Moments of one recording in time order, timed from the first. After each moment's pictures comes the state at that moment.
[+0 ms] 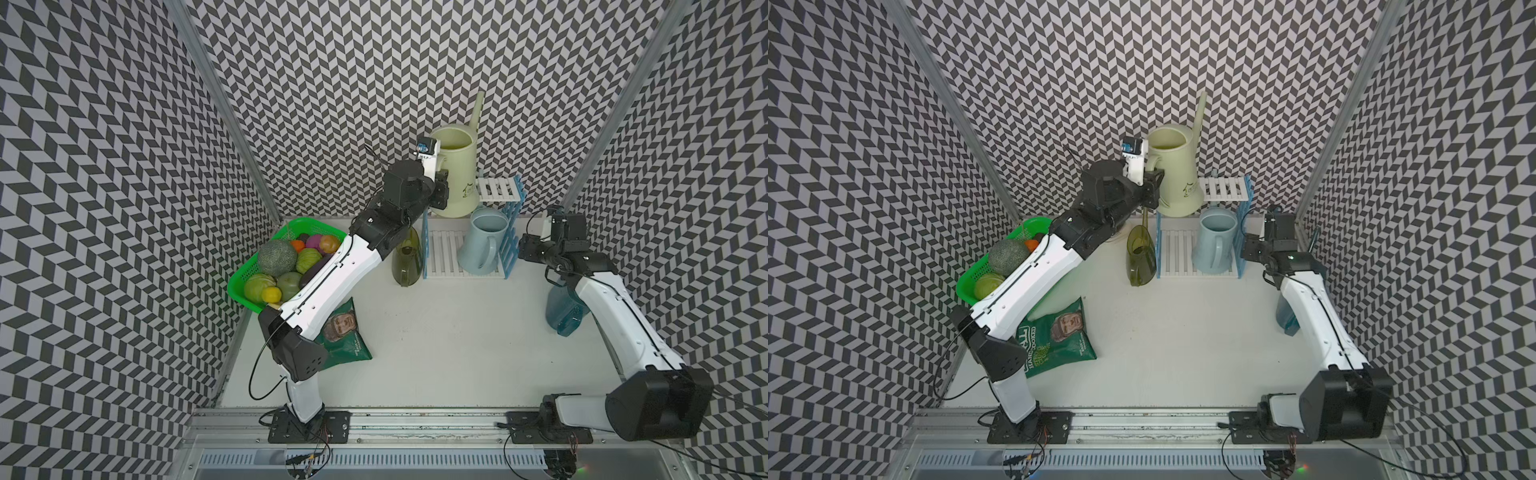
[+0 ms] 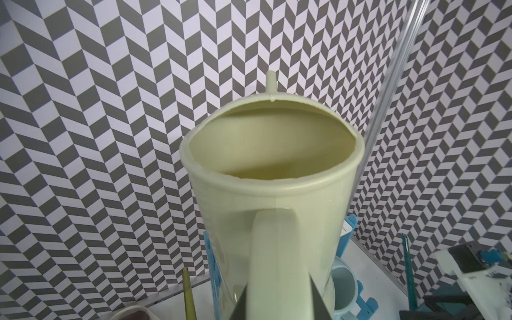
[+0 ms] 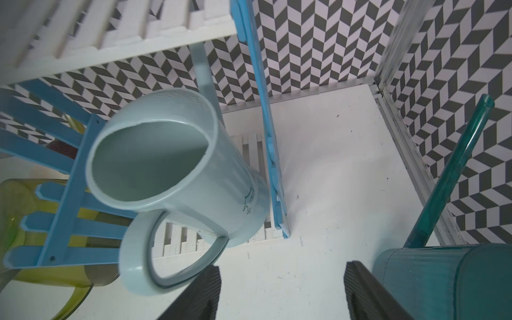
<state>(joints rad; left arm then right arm) -0.71 1.84 2.11 -0.32 -0.21 -0.13 0.04 1.37 1.26 -0.58 0.08 0.19</state>
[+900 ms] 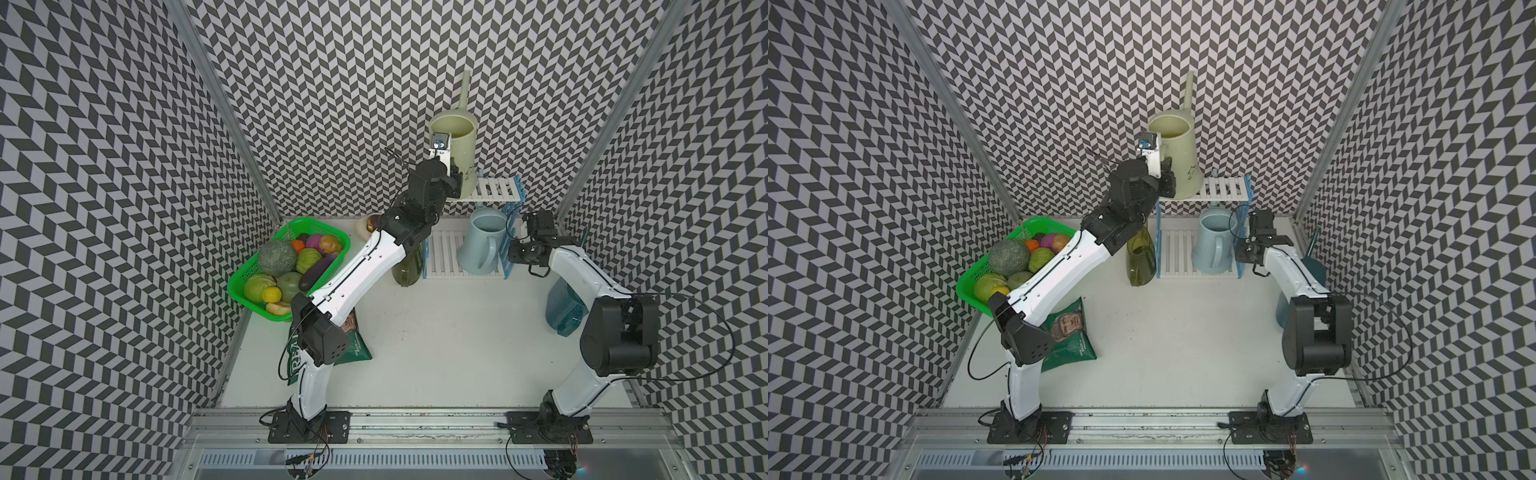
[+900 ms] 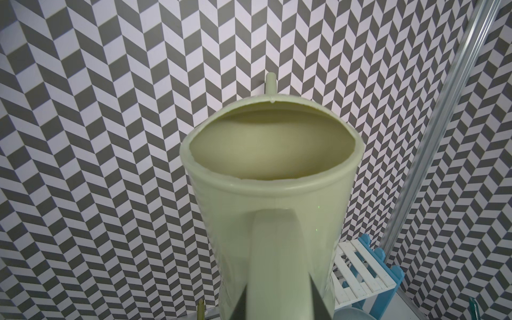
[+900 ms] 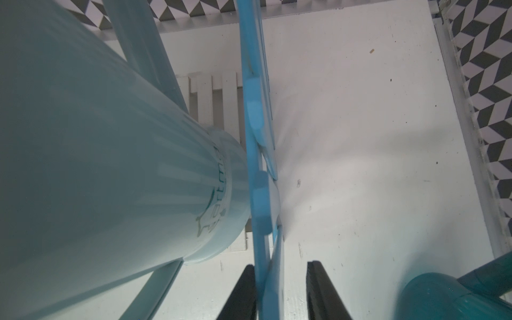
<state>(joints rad) -0.77 2.01 2.26 -0.20 -0.43 -0.07 0.03 1.72 1.37 -0.58 0.06 0.14</state>
